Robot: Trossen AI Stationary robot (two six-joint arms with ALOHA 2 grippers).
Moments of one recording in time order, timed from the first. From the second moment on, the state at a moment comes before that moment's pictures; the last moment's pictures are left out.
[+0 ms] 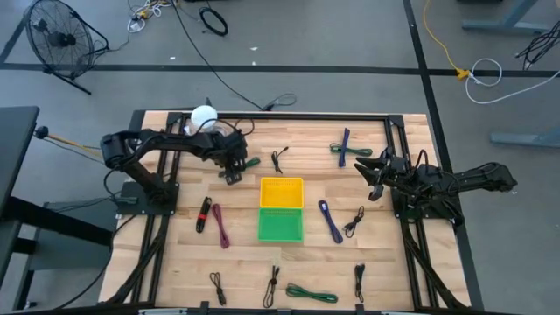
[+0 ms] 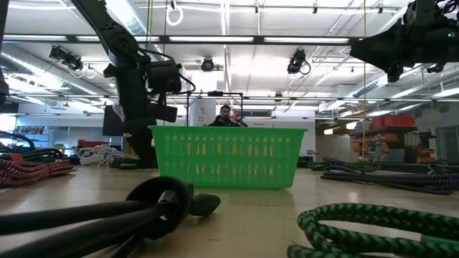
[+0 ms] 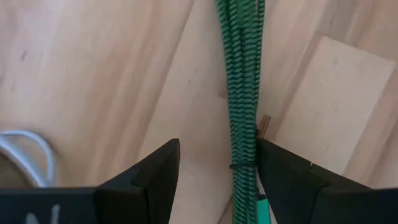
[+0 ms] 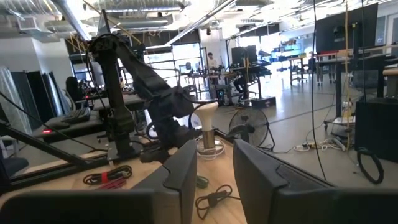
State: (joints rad) left arm 0.46 1.59 0.76 -0.42 -0.06 0.12; right arm 0.15 0.20 0.07 0.30 0.52 0.04
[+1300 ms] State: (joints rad) left arm 0.36 1.15 1.09 -0.62 0.15 0.11; right arm 0.15 0.20 0.07 0.28 0.52 0.04
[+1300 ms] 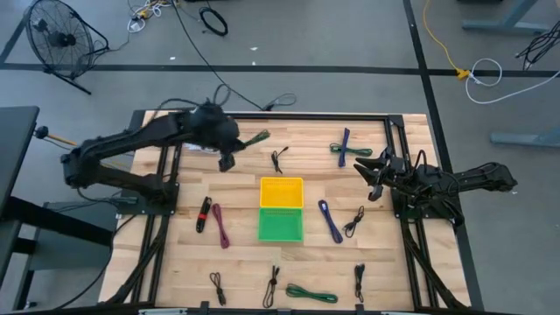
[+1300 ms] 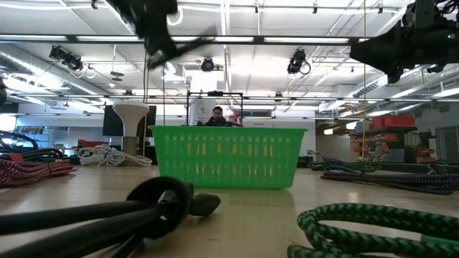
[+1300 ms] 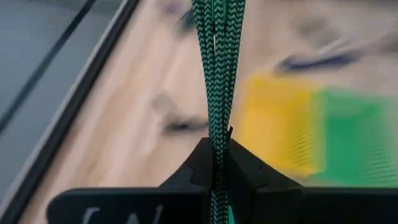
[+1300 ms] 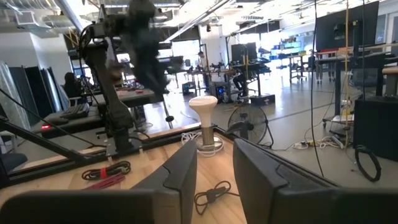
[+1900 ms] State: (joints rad) left arm -0.15 1.25 0.78 0.08 -0.01 -0.27; right arm 0.15 0.20 0.07 0.28 0.52 0.06
